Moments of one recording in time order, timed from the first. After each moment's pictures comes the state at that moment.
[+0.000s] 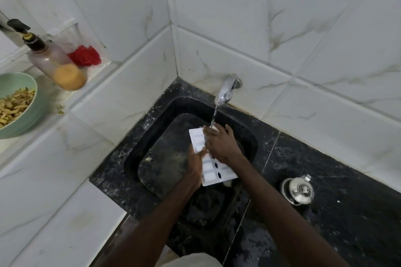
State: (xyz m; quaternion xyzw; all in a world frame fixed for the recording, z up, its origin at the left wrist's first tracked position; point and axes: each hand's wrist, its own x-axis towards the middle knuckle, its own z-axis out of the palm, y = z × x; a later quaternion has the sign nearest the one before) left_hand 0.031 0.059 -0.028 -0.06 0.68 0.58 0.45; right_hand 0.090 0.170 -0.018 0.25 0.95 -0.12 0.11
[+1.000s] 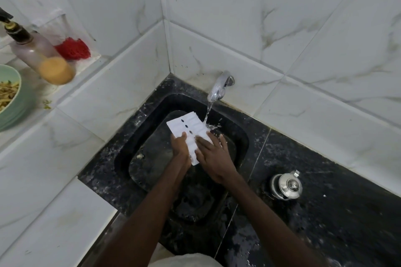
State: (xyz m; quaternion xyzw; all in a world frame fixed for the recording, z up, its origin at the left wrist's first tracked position) left_hand -0.004 0.081 -0.020 -0.16 0.64 0.64 0.40; right_hand 0.129 0.121 -0.032 0.30 0.94 -0.18 0.01
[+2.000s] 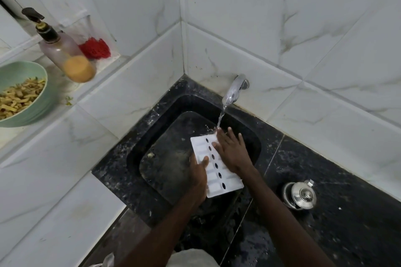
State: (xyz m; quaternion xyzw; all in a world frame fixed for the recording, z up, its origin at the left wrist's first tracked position) left_hand 0.057 0.033 -0.037 -0.12 0.64 0.62 0.44; right_hand 0.120 0.161 -0.032 0.33 0.91 -0.21 0.11
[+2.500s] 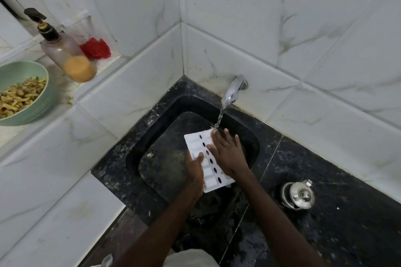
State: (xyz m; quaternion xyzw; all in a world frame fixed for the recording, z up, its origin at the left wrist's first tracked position) left_hand 0.049 0.035 -0.031 -0.14 0.64 0.64 0.41; right_hand 0.117 0.147 -0.032 0.32 0.92 -0.20 0.10
